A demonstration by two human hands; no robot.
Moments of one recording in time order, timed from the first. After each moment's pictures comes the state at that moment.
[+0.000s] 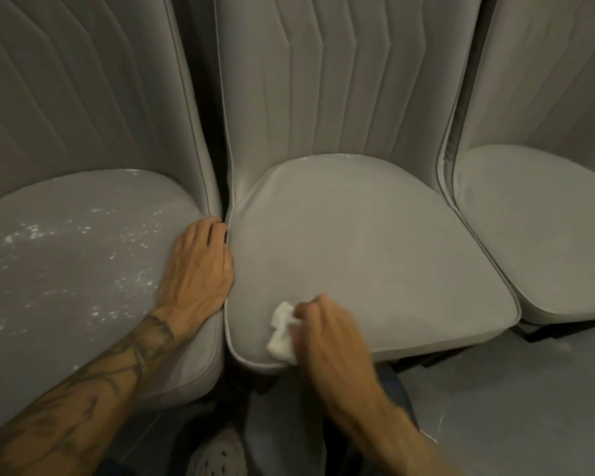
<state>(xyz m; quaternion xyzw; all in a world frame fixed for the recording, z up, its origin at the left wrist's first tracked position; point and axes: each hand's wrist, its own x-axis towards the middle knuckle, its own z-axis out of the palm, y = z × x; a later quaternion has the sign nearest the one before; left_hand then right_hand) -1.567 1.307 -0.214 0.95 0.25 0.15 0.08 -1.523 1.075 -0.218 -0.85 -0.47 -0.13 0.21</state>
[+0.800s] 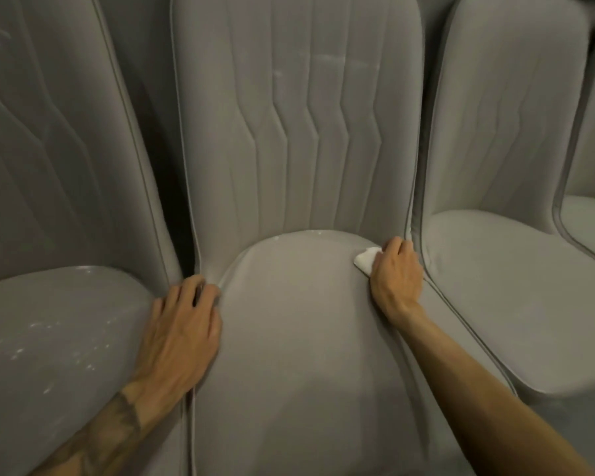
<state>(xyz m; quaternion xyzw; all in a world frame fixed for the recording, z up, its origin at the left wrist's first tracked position) -1.504 1.342 -0.209 0.96 0.20 0.19 0.03 -1.249 1.106 -0.192 -0.97 -0.11 -0.16 0.15</state>
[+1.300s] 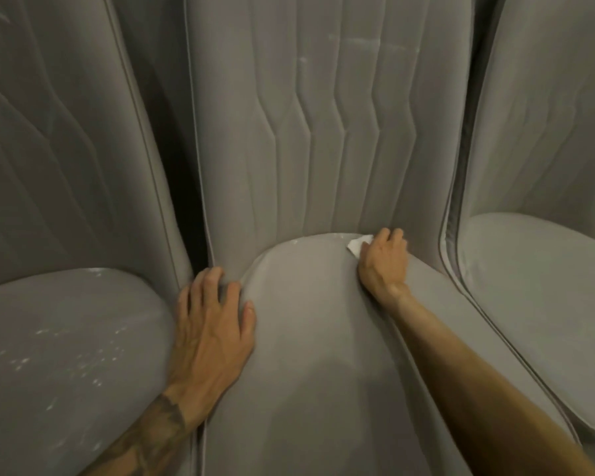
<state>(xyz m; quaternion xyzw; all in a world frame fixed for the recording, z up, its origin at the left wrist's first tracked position) -1.469 1.340 -0.231 0.94 0.25 0.24 0.02 -1.216 1.181 -0.209 -0.96 -0.18 -0.13 0.16</state>
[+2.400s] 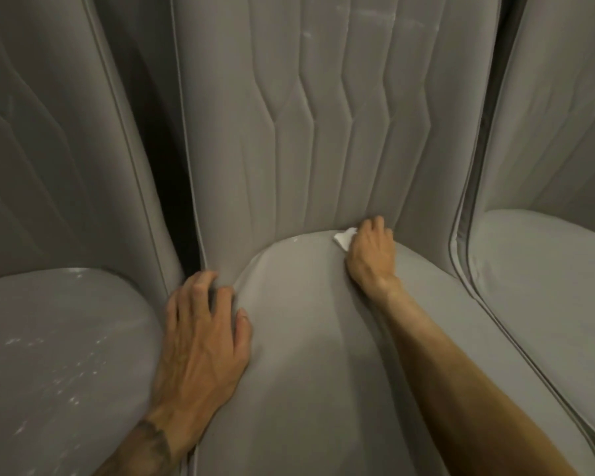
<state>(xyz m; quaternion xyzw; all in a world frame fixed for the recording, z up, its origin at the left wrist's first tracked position) -1.470 1.345 -0.237 0.93 0.24 0.26 0.03 -1.211 1.212 -0.207 -0.96 -0.23 -0.11 0.09</state>
